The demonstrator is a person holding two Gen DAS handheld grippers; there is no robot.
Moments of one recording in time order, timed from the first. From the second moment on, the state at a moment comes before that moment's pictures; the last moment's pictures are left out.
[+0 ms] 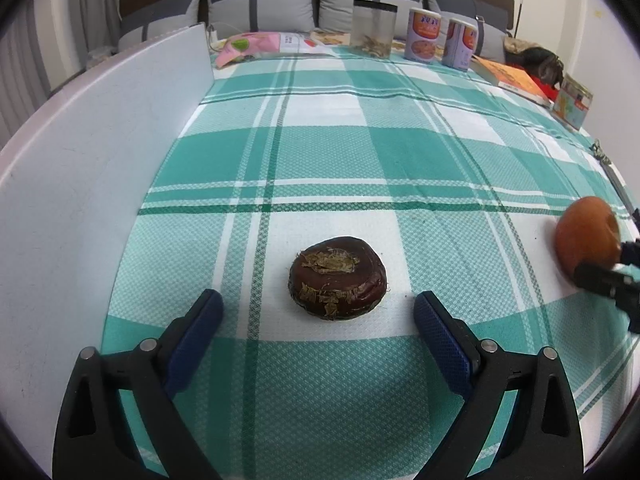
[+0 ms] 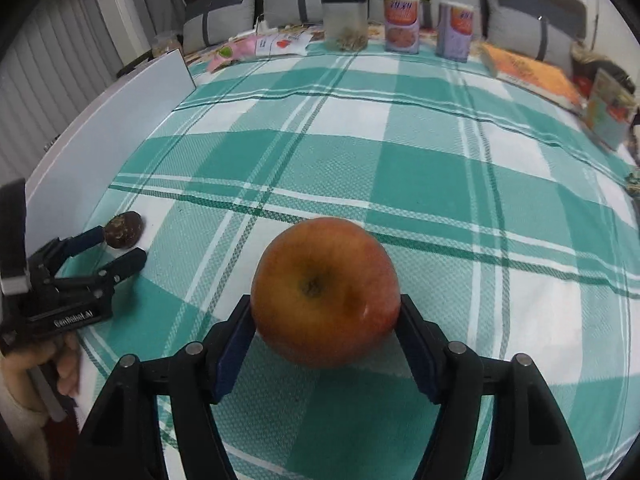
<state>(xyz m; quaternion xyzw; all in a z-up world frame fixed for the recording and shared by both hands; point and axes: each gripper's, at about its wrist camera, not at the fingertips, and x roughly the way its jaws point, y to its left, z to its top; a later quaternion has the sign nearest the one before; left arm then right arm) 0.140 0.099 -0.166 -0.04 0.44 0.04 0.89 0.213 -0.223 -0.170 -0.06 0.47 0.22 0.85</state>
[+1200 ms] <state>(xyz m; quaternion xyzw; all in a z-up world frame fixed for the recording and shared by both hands) 0.084 0.166 -0.012 -0.19 0.40 -0.09 0.89 0.234 -0.205 -0.081 0.07 0.51 0.33 0.79</state>
